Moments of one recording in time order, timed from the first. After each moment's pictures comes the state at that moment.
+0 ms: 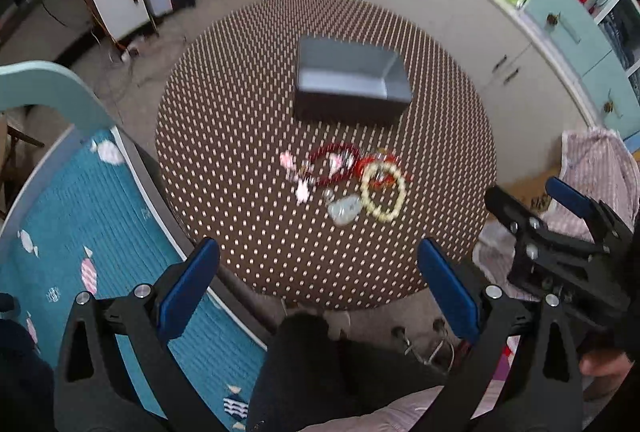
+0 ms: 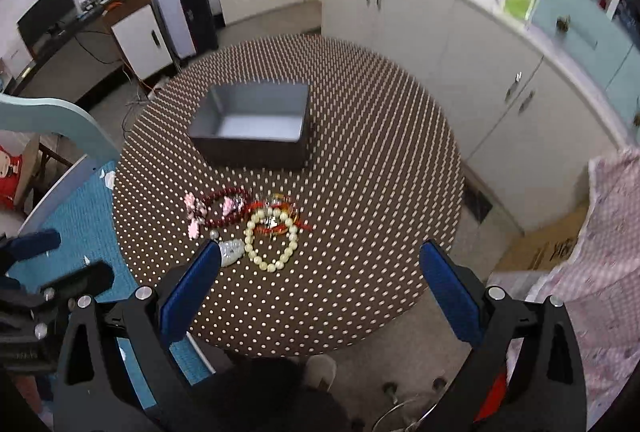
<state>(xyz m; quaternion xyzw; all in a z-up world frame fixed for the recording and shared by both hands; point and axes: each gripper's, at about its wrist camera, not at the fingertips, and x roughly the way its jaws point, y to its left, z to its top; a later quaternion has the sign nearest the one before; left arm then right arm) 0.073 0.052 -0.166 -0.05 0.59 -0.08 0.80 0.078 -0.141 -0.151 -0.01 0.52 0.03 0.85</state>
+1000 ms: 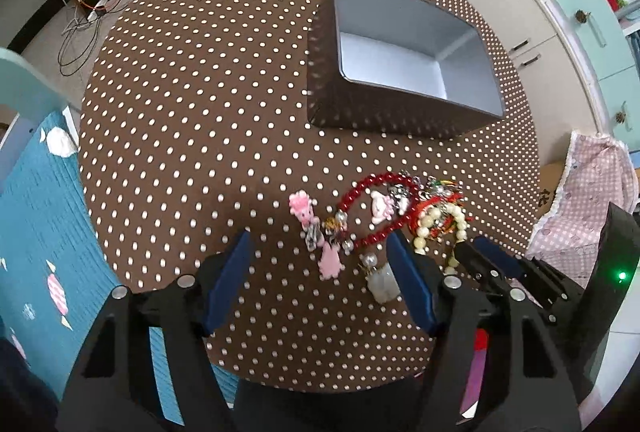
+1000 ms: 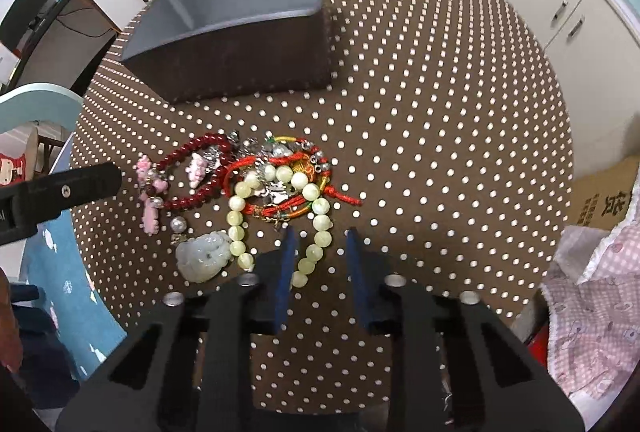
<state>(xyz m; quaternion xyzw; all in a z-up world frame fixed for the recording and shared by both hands) 0.185 0.063 -0.273 -0.08 0.65 -0.11 0.75 0.137 -0.122 -0.276 0.04 0.62 0.05 0.78</state>
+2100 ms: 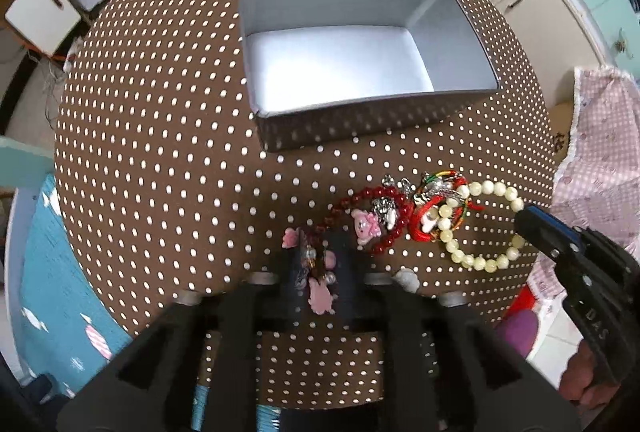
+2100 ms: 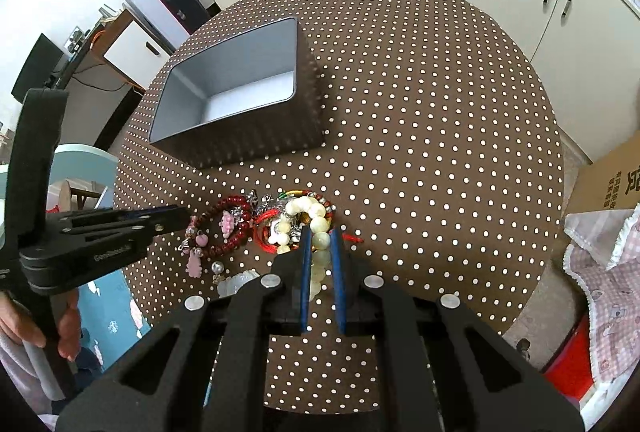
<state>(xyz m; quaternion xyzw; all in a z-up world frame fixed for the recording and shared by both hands) 0.247 0.021 -0.278 0.04 0.66 -0.16 0.74 0.143 -0.177 -0.231 0.14 0.57 0.06 0.81</state>
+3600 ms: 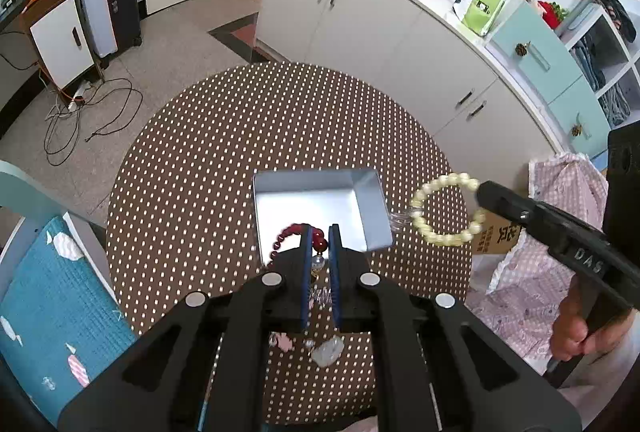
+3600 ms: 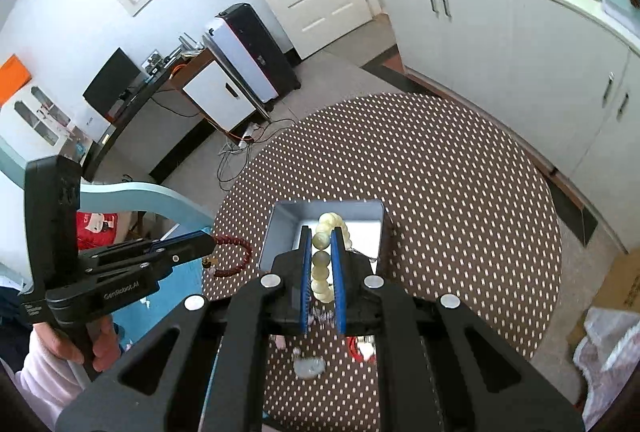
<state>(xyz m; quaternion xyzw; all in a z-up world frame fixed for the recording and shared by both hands) 0.249 0.053 -0.100 -0.07 0.53 -0.17 0.83 0.218 -0.179 -0.118 0.14 0.48 0.19 0.84</state>
